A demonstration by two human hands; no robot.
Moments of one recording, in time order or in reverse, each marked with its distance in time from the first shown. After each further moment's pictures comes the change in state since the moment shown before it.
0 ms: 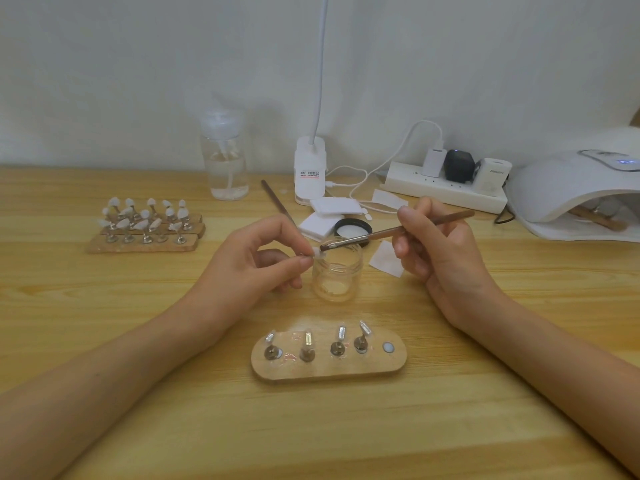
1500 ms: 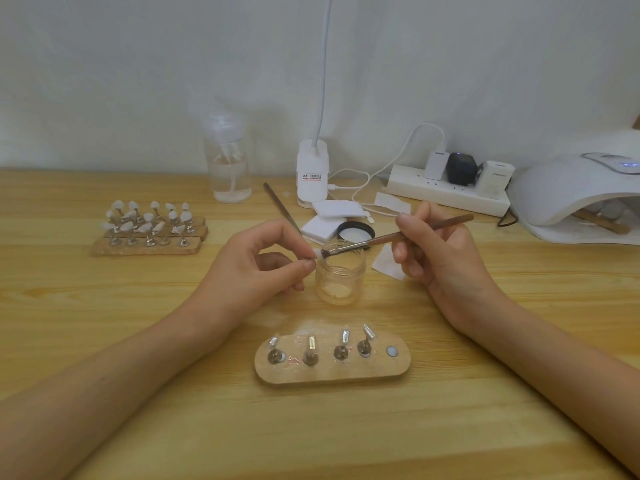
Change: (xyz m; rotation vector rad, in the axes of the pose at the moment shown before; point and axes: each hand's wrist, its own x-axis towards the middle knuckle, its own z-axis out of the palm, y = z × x) left_hand -0.001 0.007 0.002 0.032 0.055 -0.055; right_hand -0.001 0.000 0.002 -0.030 0.006 0.013
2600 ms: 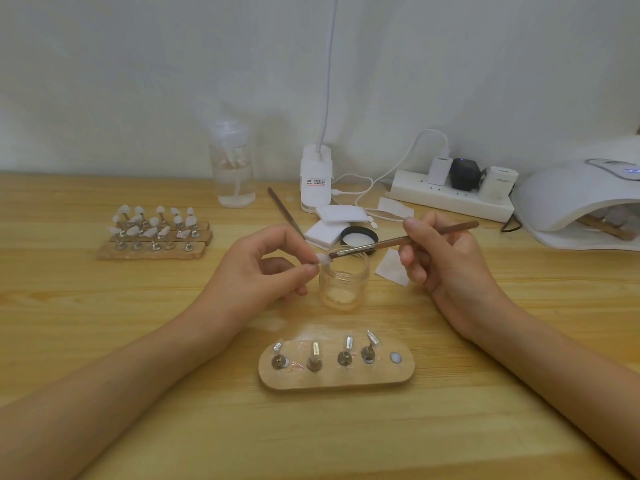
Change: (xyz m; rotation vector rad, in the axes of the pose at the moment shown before) left_hand 0.000 -0.002 -0.001 -0.008 0.004 -0.007; right_hand 0.002 0.002 -0.002 0.045 0.020 0.042
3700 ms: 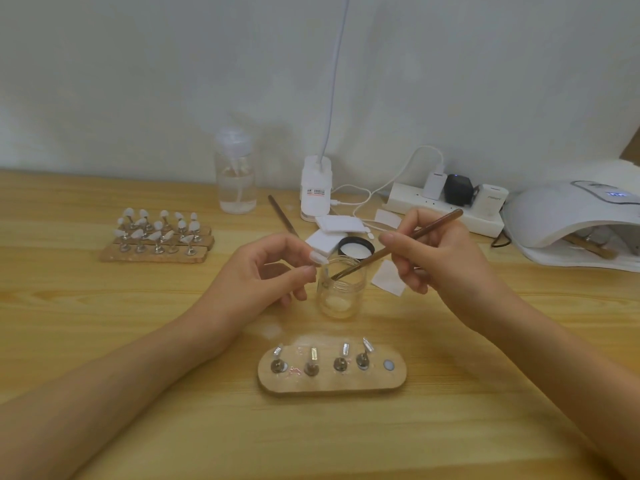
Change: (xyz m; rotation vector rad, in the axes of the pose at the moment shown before) left_hand 0.001 -0.003 -0.003 -0.120 -0.051 0.017; right_hand 0.004 -0.028 0.006 -0.365 -0.100 -0.025
